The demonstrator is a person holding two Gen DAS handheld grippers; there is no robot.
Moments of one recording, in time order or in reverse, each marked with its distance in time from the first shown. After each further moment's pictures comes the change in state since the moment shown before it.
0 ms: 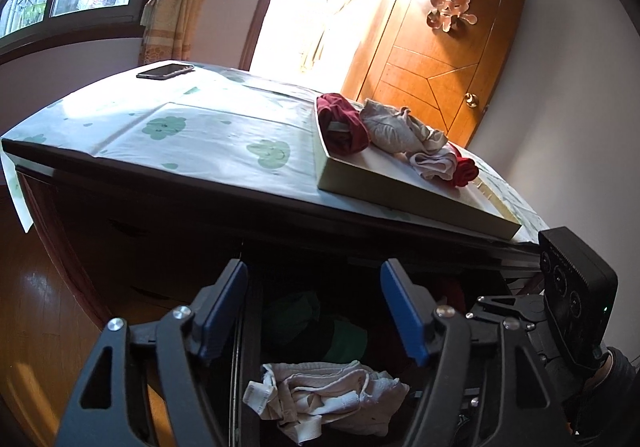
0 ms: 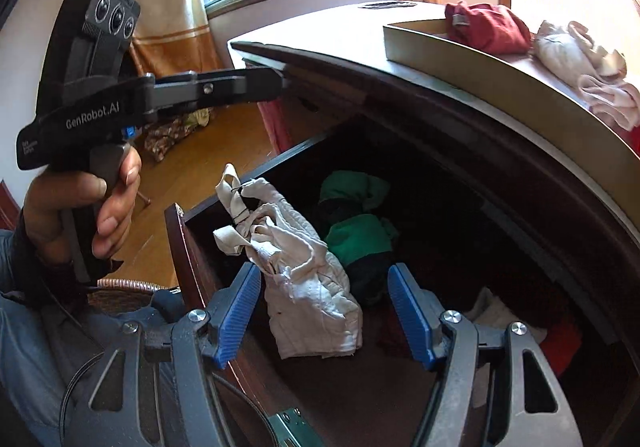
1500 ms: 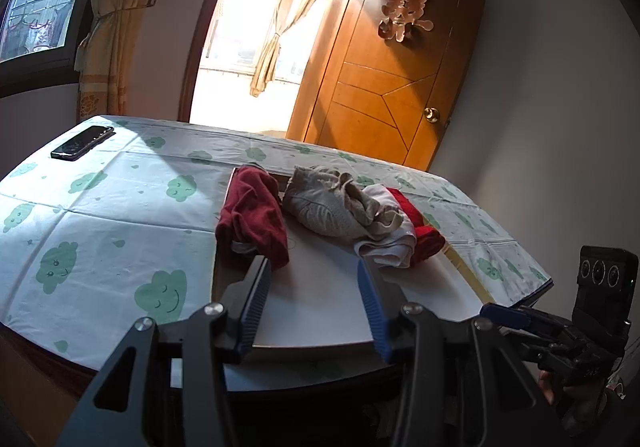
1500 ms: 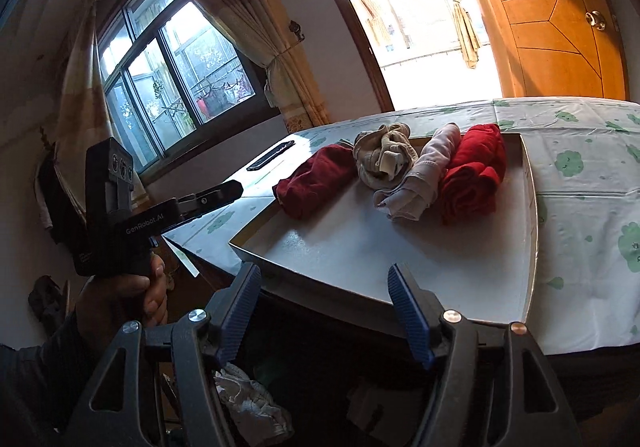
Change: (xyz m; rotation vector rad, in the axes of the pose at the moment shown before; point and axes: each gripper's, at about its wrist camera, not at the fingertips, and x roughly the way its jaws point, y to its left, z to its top) left arm 0.061 -0.066 0.099 0.114 -0.053 -0.138; right arm -0.139 -0.111 0.001 0.397 -0.474 -0.137
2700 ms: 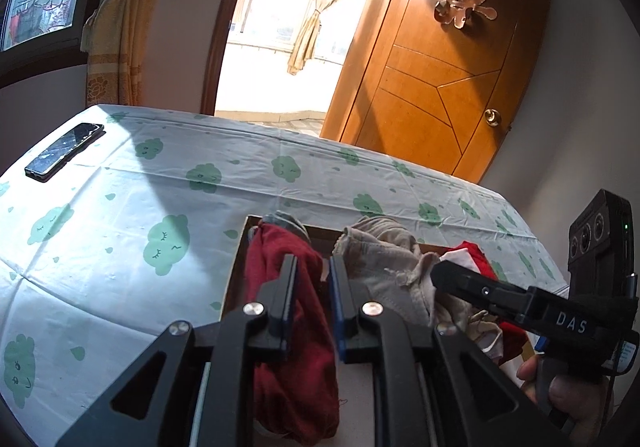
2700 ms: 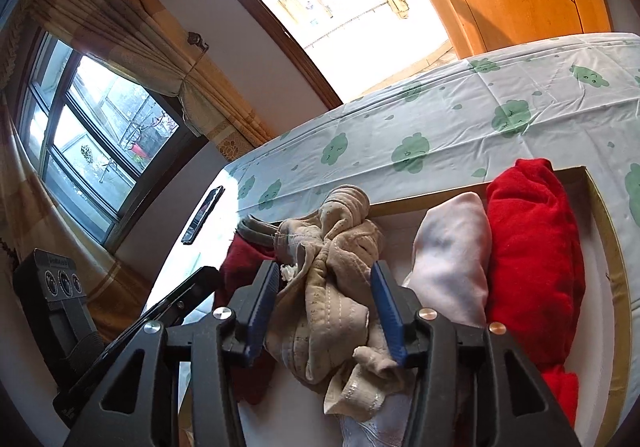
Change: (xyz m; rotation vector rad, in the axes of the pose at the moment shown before) left arm 0.132 0.025 0.084 -0.081 0.086 0.132; right arm 0.154 -0.077 0.126 0.328 0.062 -0.104
